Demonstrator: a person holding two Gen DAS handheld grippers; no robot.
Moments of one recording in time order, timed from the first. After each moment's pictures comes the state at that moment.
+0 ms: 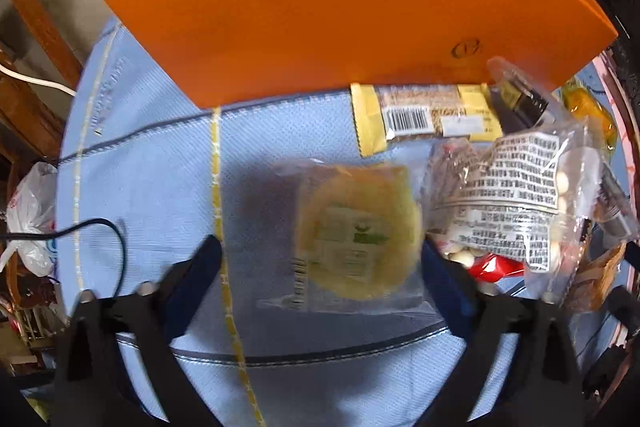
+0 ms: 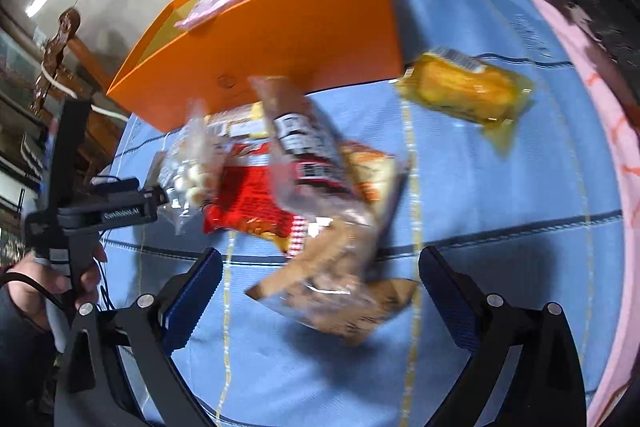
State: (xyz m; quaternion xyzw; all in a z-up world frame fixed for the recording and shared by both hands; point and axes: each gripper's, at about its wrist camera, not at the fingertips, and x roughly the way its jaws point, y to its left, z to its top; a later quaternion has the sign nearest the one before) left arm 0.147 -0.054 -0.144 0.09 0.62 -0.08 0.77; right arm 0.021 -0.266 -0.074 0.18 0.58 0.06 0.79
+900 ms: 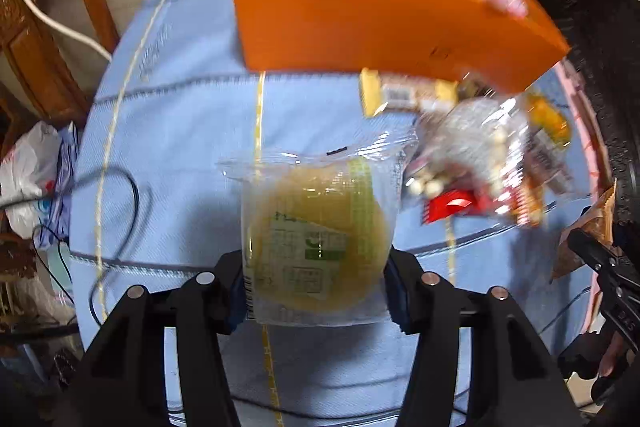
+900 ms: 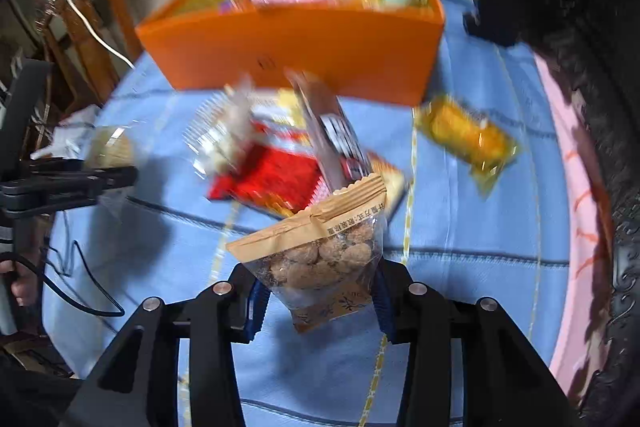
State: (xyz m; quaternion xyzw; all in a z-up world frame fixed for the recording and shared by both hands) left arm 0.055 -0.010 -0.091 0.02 0.60 -0.09 0.80; right arm 0.020 -0.219 -0.022 0.03 0.56 0.08 0.82
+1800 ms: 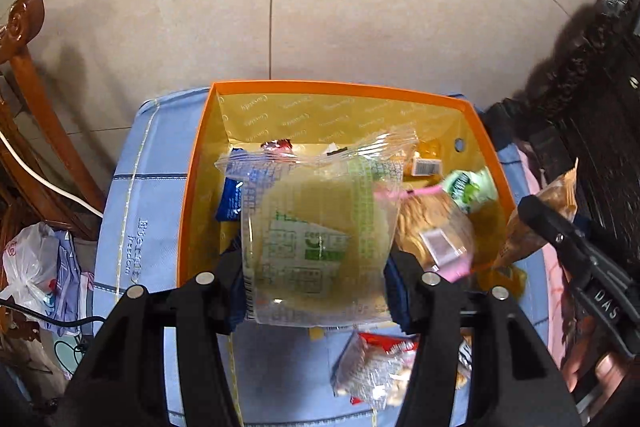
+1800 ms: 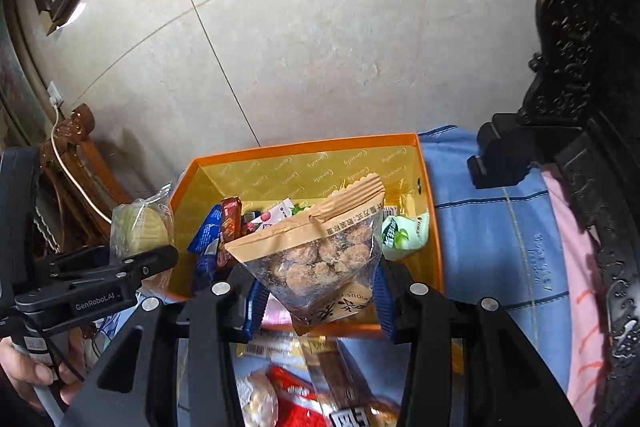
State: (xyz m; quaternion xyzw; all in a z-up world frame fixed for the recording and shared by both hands) left arm 0.244 -0.077 0.013 0.01 0.51 -0.10 0.85; right arm 0.195 -0.250 0.029 0.13 0.45 0.05 0.88
